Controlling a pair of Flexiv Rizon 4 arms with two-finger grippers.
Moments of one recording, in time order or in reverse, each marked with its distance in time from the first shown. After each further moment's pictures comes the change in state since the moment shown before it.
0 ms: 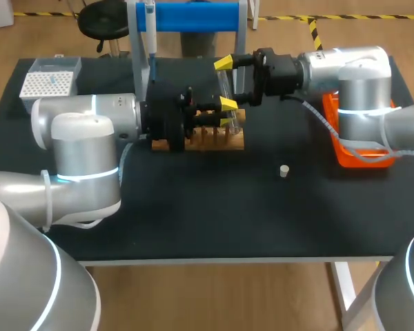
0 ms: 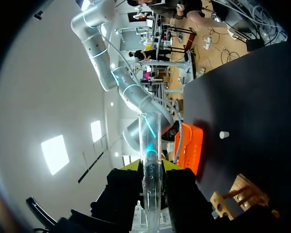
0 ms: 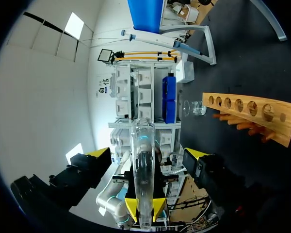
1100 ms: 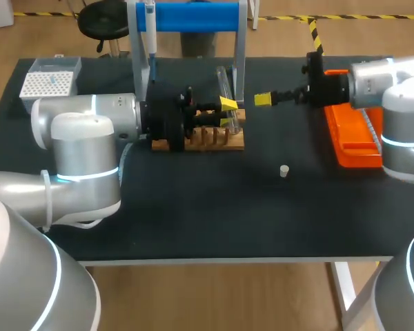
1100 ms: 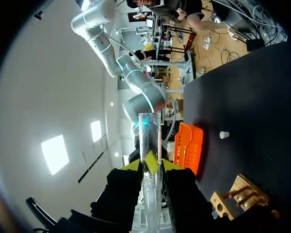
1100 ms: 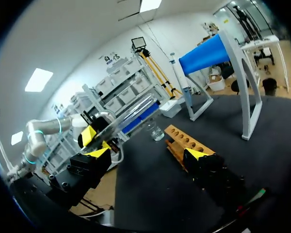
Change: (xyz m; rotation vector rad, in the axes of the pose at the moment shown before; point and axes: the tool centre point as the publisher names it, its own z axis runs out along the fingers) left arm 0.000 0.000 0.000 0.000 0.000 0.000; right arm -0.042 -0.029 -0.091 -0.116 -0.340 -0.905
